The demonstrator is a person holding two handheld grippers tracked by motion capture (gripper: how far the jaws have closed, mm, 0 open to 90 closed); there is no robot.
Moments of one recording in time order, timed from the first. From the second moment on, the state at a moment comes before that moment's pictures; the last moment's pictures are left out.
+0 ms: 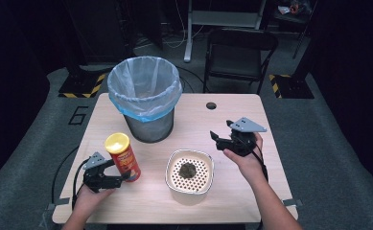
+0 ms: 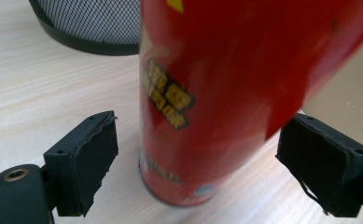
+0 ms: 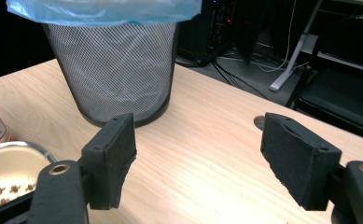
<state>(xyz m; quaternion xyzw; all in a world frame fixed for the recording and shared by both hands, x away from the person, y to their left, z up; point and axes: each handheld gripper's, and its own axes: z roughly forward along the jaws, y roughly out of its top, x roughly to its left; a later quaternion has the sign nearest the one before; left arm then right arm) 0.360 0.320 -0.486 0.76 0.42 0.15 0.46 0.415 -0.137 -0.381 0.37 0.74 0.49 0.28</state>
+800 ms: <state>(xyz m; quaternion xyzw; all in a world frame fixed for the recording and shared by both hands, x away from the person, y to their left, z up) 0.371 0.308 -0.488 0.77 0.40 0.17 0.46 0.375 -0.192 -0.446 0.44 0.72 0.45 0.29</state>
